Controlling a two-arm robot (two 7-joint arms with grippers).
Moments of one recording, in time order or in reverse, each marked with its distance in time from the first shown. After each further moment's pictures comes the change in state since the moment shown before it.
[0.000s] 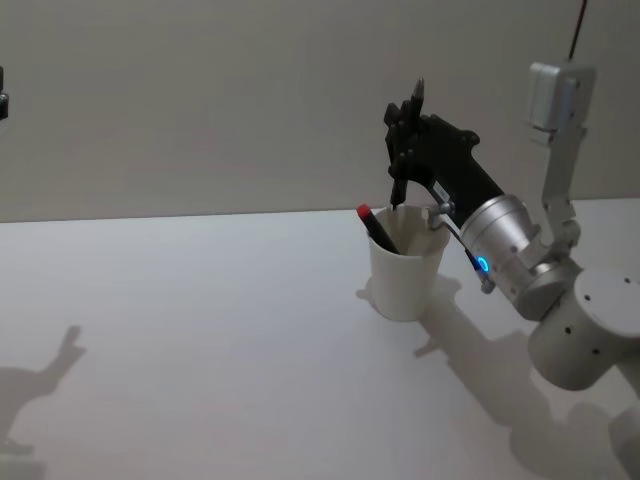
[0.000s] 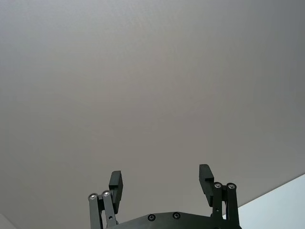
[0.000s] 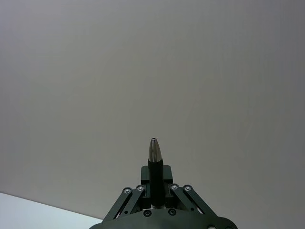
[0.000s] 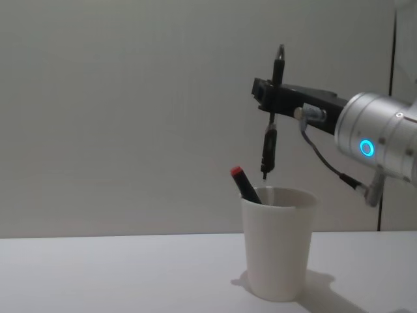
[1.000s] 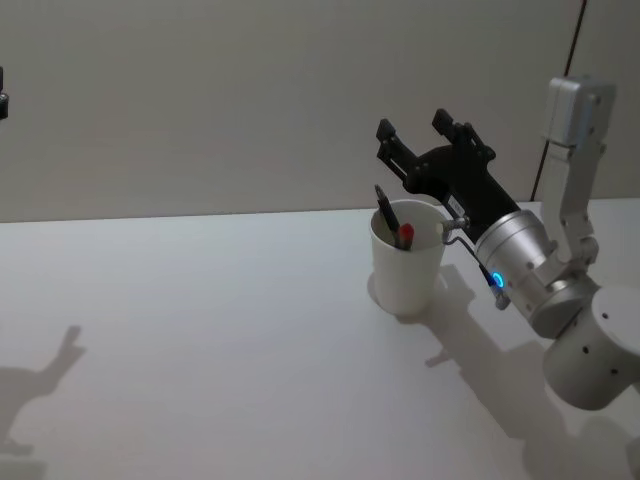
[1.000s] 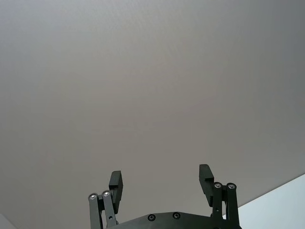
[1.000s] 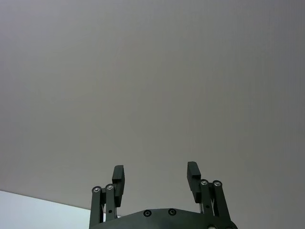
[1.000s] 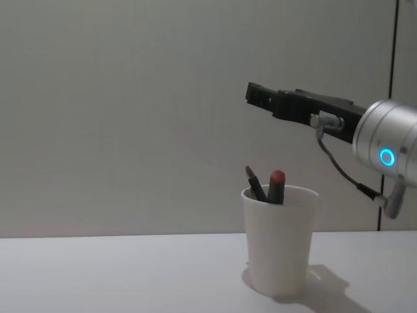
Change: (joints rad) left arm 0.000 0.000 0.000 0.000 0.000 0.000 0.000; right arm -0.053 0.033 0.007 -0.061 0.016 0.014 -0.029
